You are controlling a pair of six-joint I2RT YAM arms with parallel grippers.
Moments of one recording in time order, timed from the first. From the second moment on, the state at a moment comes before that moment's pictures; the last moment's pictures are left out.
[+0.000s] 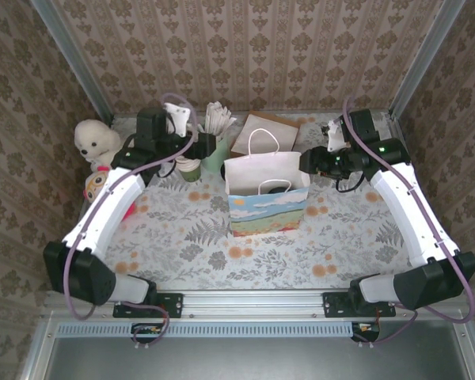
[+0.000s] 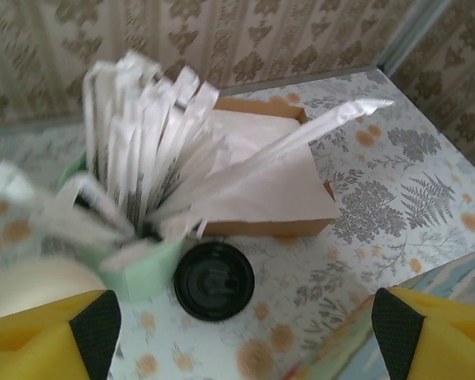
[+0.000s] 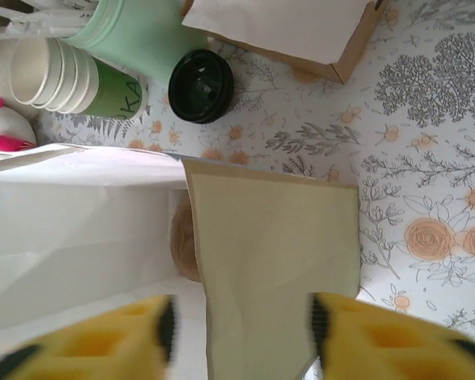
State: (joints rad) left arm -0.36 1.40 1.35 -0.46 0.35 -0.08; right arm 0.20 1.34 1.46 -1.06 -0.37 0.37
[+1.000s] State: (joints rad) left arm -0.33 1.94 1.84 -0.40 0.86 0.43; right arm 0.19 1.02 1.30 -0.92 -0.24 0.35
